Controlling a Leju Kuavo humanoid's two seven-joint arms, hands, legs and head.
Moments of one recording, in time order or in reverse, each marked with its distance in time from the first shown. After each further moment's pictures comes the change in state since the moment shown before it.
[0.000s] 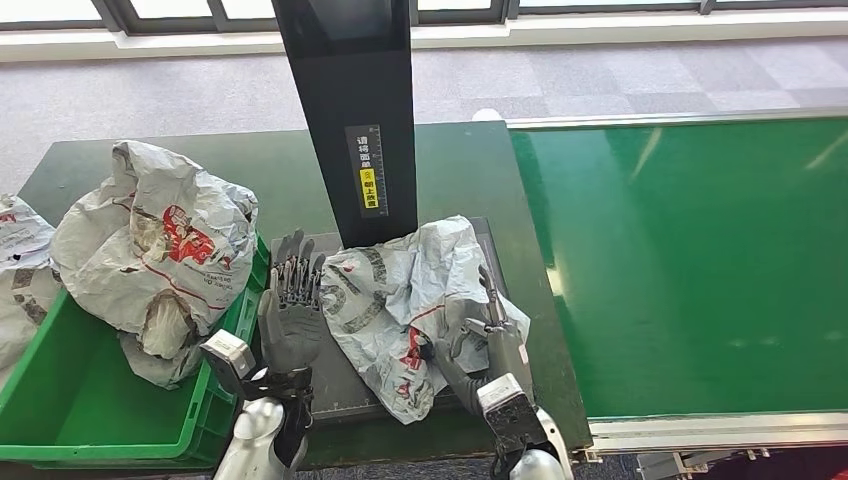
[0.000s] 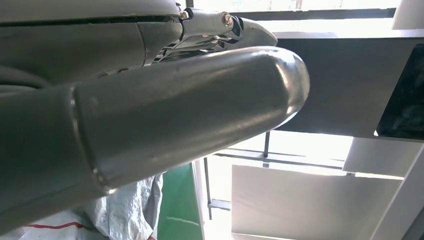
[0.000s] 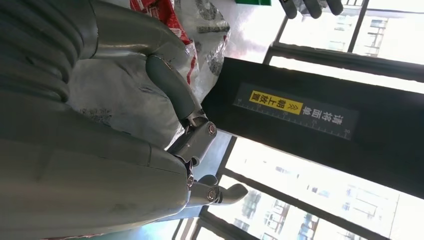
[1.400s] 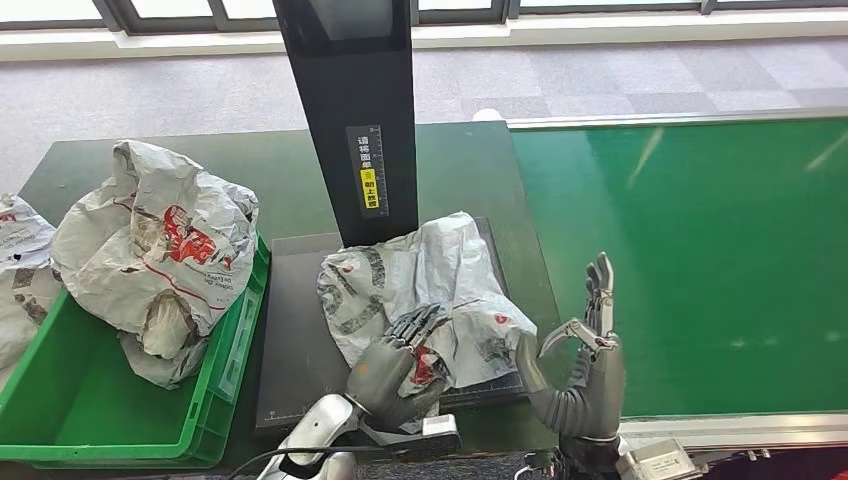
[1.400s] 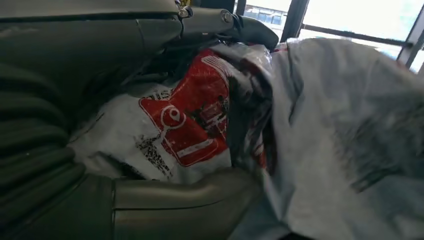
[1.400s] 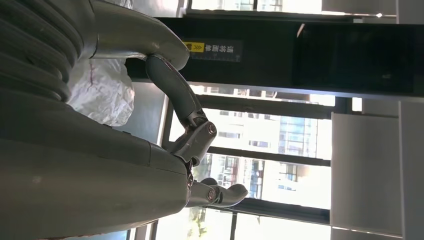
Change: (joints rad) left arm 0.002 0.027 -0.288 0.182 -1.246 0.463 0.424; right arm 0.136 -0.112 -0.006 -0.399 -0.295 -0.015 -0.066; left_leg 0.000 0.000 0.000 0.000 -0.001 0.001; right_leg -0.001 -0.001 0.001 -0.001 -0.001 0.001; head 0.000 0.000
